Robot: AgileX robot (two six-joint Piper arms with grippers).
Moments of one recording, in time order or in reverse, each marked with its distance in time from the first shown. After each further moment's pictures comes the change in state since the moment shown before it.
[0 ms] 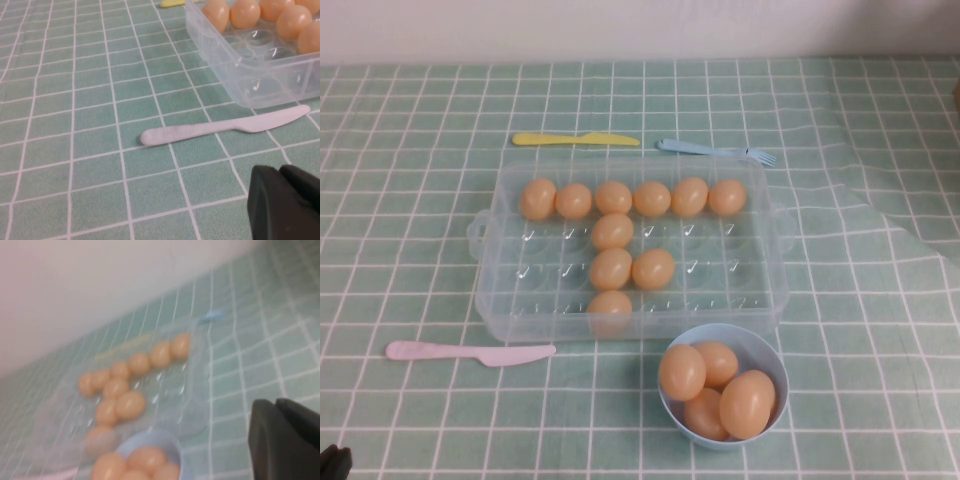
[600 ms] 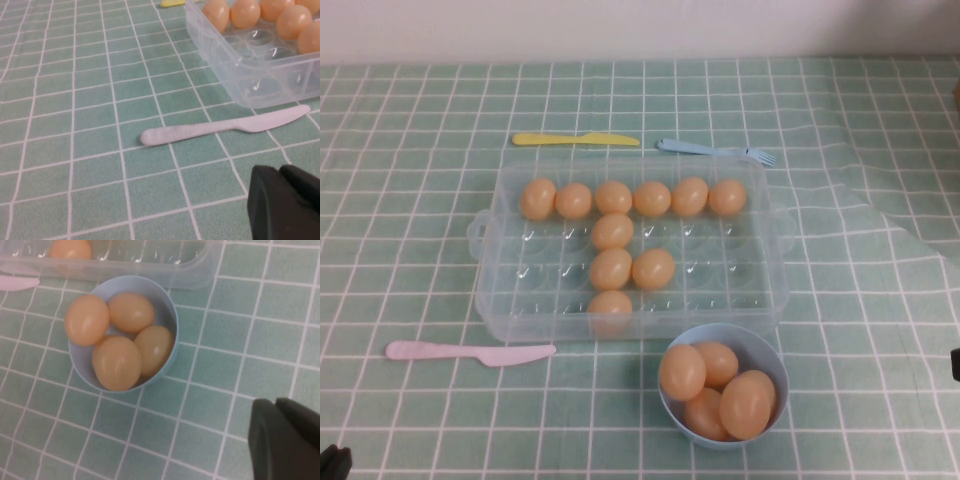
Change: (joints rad) right arm 0.000 0.792 -0.604 -0.228 0.624 -0.136; left arm 0.000 0.000 0.000 0.000 0.000 0.000
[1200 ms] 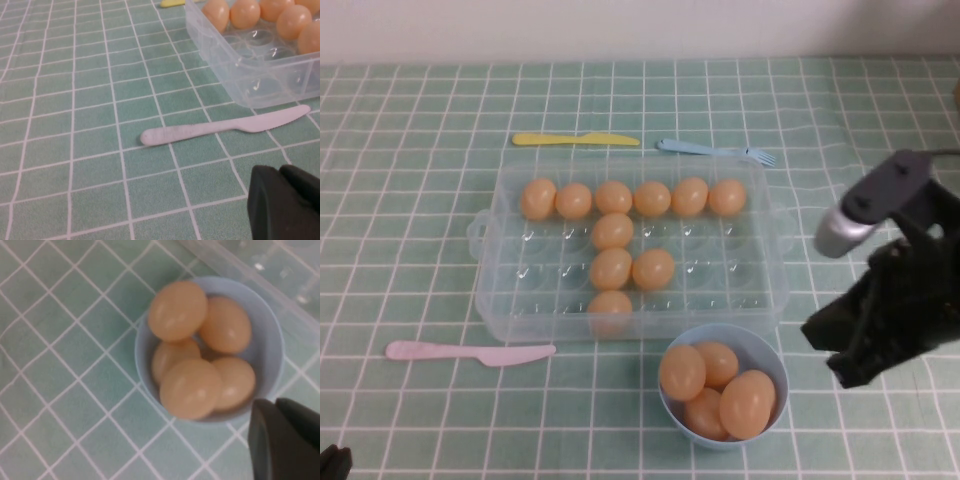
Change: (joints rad) right arm 0.363 0.381 -0.279 -0.100 -0.037 -0.214; left arm 0.000 0.000 0.000 0.000 0.000 0.000
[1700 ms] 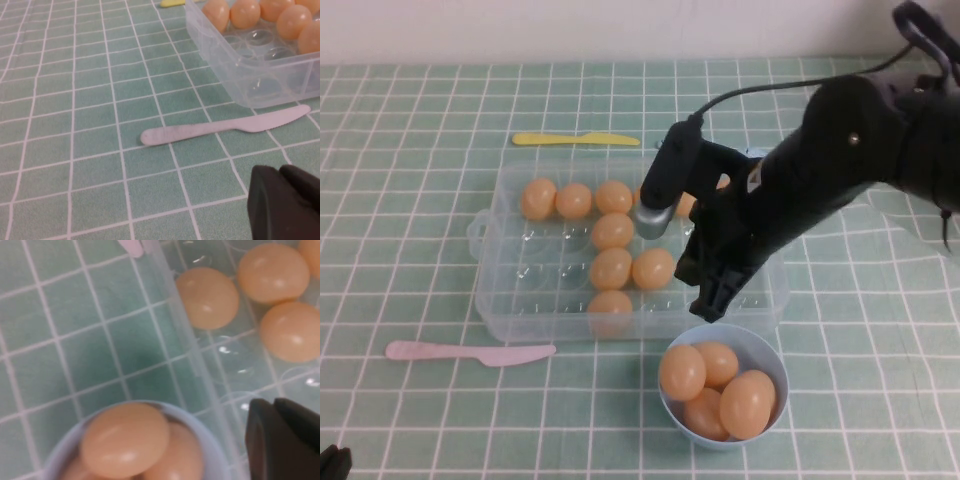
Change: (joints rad) right arm 0.173 0.494 -0.463 -0.159 -0.019 -0.217; left arm 0.000 0.000 0.000 0.000 0.000 0.000
